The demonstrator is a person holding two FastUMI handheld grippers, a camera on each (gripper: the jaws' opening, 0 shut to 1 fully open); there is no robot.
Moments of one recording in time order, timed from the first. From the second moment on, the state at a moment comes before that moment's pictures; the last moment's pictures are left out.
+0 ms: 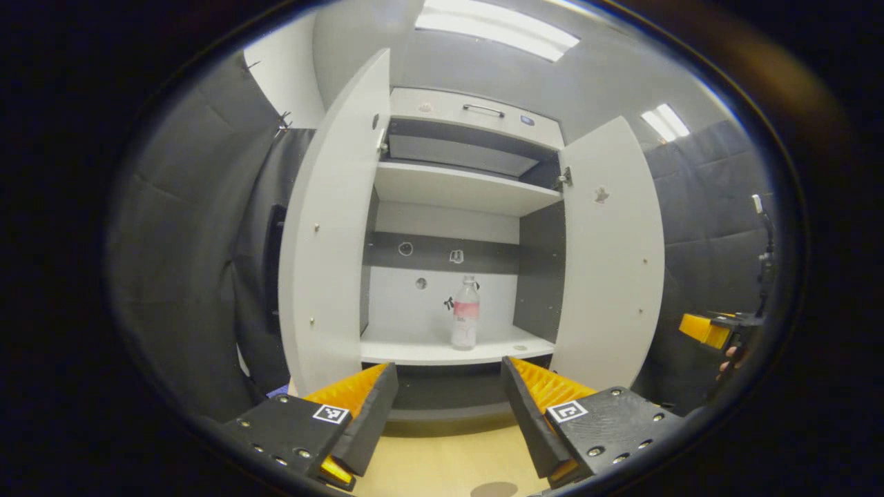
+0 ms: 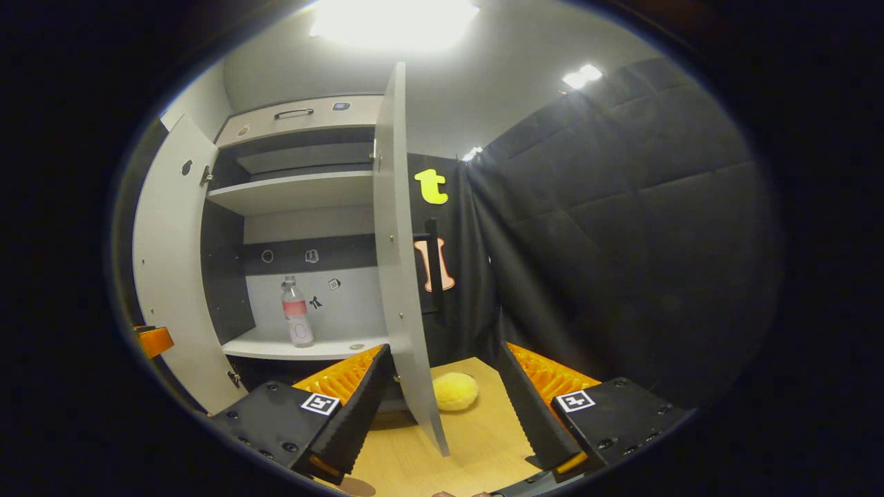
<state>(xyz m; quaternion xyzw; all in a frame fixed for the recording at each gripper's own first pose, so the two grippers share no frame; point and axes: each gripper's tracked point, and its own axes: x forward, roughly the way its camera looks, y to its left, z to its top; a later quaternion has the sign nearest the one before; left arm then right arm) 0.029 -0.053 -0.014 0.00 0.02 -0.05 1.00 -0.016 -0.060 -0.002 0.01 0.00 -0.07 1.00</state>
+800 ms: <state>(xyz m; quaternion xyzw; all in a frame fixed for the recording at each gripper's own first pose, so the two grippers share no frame) 0.193 -0.096 0.017 0.01 -0.01 -0.08 1.00 0.011 -0.145 0.005 0.04 0.00 -0.17 0.98</state>
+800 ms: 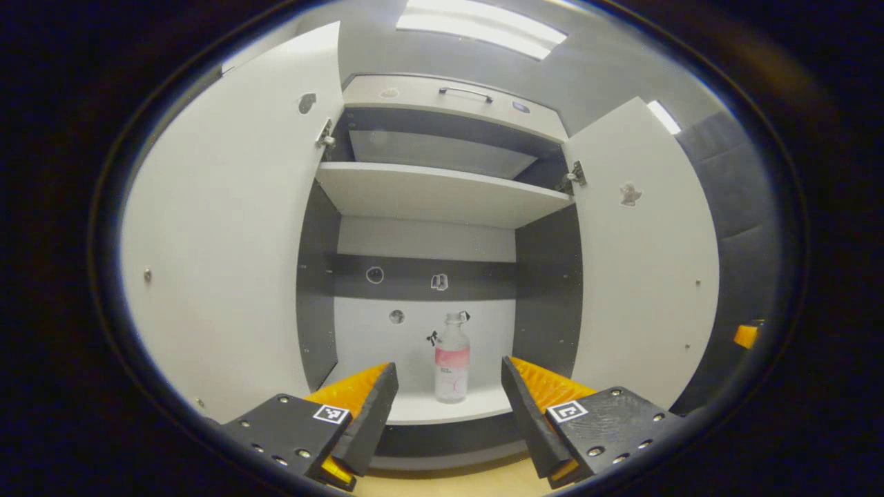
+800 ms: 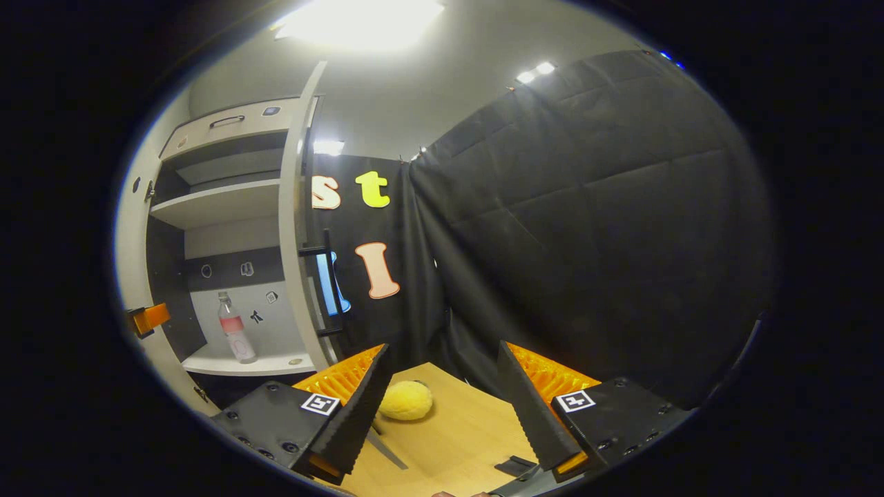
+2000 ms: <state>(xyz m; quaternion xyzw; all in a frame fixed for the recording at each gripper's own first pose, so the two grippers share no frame) 0.389 -0.101 -0.060 -0.01 0.08 -0.09 0.99 0.089 -0.190 -0.010 0.03 0.02 -0.19 0.98</state>
